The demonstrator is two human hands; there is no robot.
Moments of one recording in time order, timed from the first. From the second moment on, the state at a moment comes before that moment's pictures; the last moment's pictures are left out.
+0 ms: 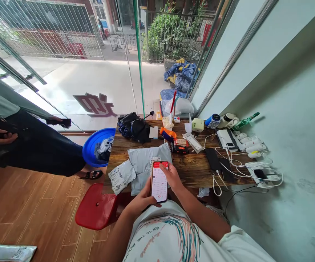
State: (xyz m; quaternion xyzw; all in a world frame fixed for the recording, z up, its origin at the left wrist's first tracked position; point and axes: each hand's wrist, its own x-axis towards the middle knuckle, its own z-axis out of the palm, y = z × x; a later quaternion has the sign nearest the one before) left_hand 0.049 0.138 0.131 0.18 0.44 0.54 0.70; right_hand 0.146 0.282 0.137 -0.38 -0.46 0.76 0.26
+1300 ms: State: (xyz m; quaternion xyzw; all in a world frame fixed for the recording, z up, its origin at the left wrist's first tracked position) left_hand 0.051 0.121 0.162 0.09 0.43 0.63 0.64; right_hand 0.179 0.235 0.160 -0.18 -0.50 0.83 0.15
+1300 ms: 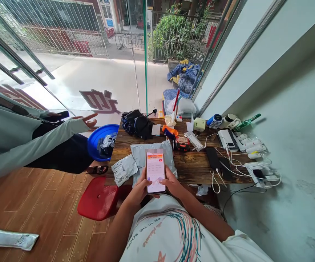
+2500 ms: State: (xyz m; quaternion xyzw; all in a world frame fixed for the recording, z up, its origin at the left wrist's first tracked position) left_hand 0.060 0.103 0.158 0.12 0.39 0.64 0.65; right_hand 0.203 0.219 0.145 -0.19 -0.83 0.38 0.36
